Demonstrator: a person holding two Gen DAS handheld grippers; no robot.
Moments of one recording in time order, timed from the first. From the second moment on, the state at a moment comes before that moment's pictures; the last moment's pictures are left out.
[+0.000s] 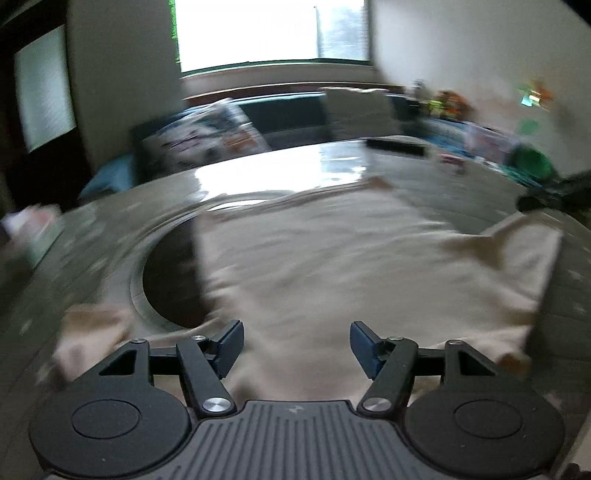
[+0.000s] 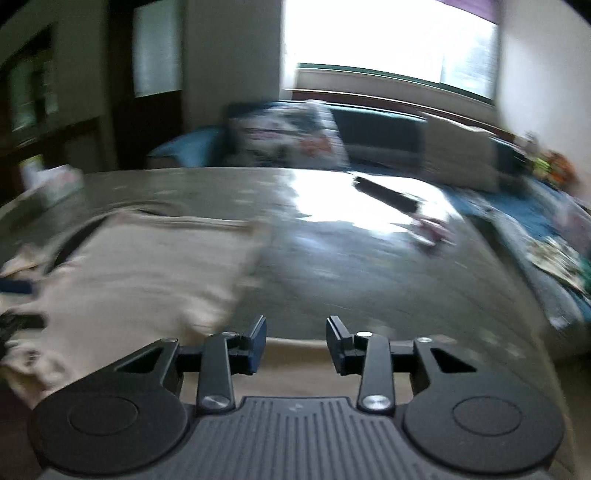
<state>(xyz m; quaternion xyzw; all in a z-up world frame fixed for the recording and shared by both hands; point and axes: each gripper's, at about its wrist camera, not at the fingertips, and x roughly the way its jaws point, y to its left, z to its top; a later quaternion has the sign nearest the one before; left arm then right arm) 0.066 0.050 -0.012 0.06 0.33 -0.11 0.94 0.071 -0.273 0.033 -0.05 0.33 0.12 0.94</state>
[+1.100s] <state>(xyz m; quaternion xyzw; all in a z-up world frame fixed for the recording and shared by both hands) 0.070 0.227 -0.020 -0.02 0.32 0.22 0.92 0.090 -0.150 -0.007 -0.12 0.38 0.27 0.88</state>
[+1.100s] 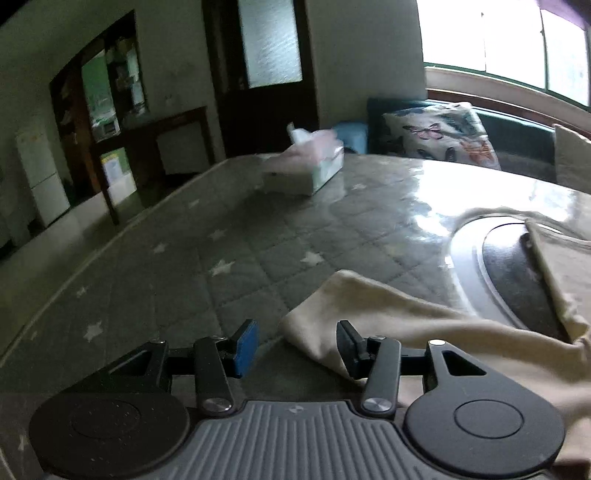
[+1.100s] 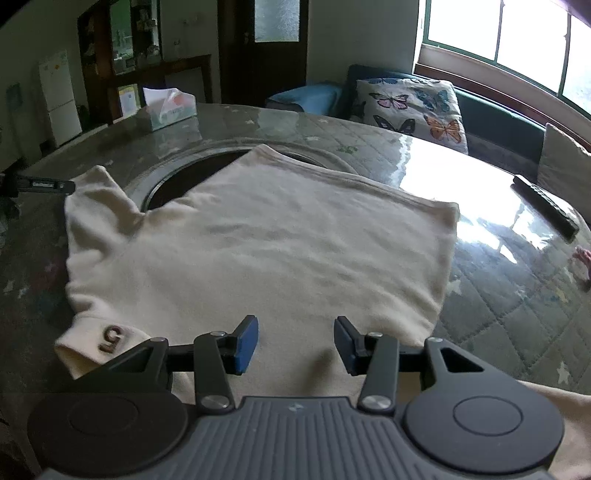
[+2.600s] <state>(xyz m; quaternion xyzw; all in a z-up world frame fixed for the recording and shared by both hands) 0.059 0.247 -0.024 -0.09 0.33 0.20 0.92 0.042 -0.031 -0.012 -0.22 0.34 0.42 0.81</state>
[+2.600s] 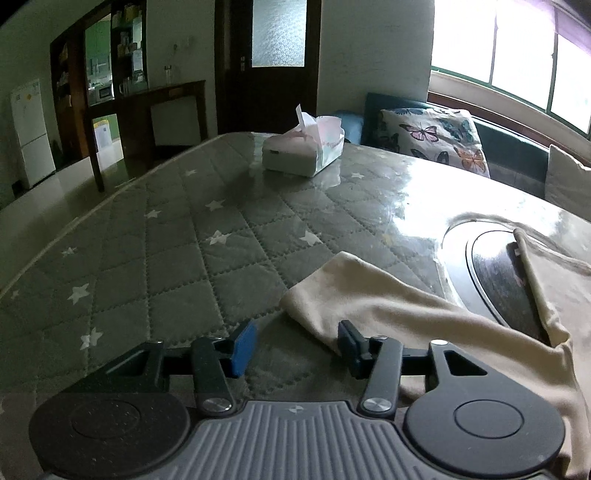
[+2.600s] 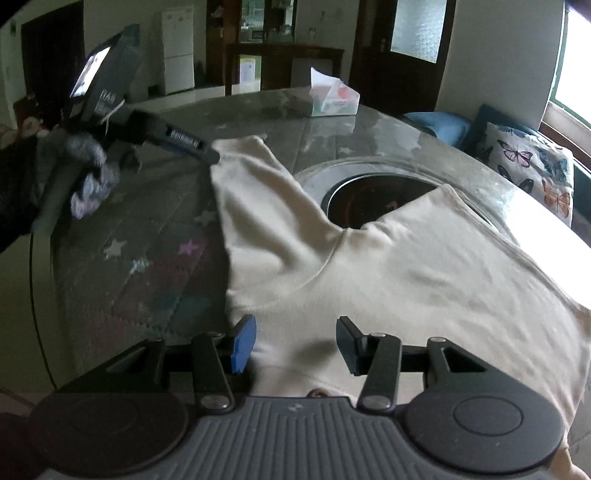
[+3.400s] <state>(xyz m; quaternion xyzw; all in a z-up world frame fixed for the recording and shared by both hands) 0.074 0.124 0.085 -0.05 0.22 0.02 0.98 0.047 -0.103 0.010 -0.15 0.33 0.35 0.86</state>
